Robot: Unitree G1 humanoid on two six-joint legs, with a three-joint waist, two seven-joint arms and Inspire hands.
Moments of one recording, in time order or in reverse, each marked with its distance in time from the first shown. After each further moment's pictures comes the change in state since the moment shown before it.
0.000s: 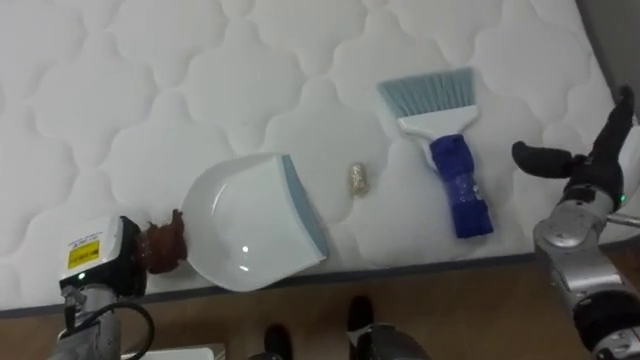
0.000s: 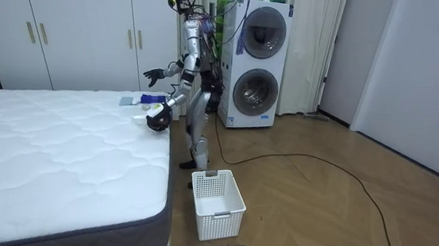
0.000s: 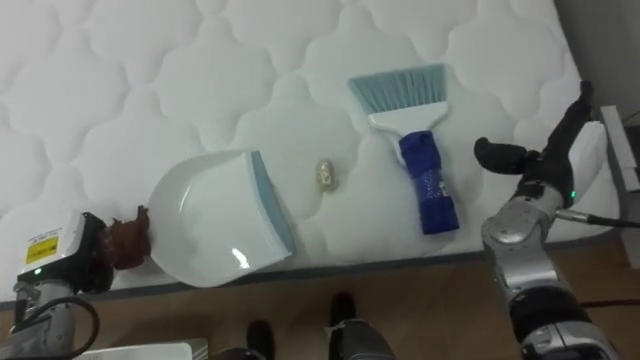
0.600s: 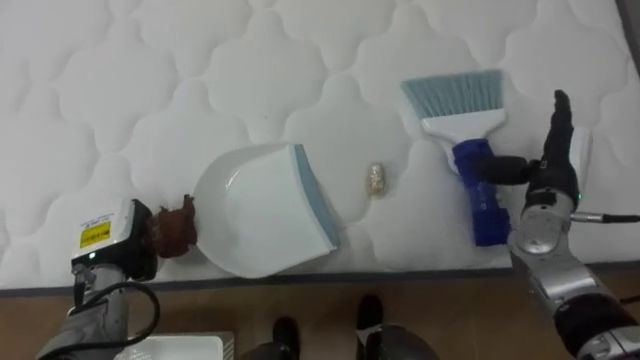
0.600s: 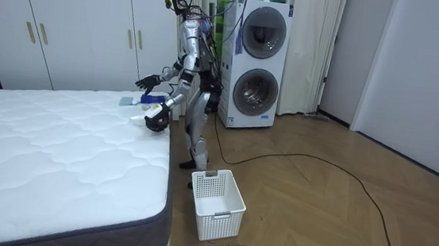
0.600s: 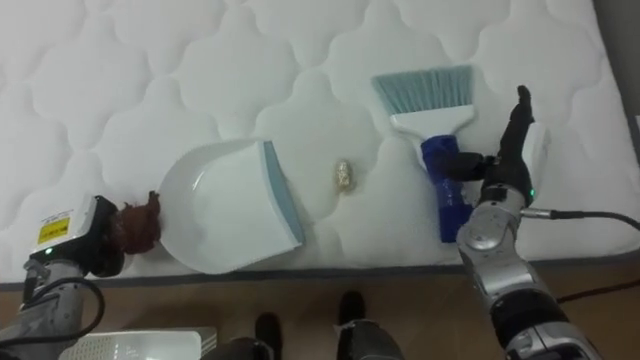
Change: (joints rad) left arm -0.046 -0.006 -0.007 -0.020 0.007 -0.005 -0.040; right arm -0.002 0.031 0.093 0.000 0.016 -0.024 0.111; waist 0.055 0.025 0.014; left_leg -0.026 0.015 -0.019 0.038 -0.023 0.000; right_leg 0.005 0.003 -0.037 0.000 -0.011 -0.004
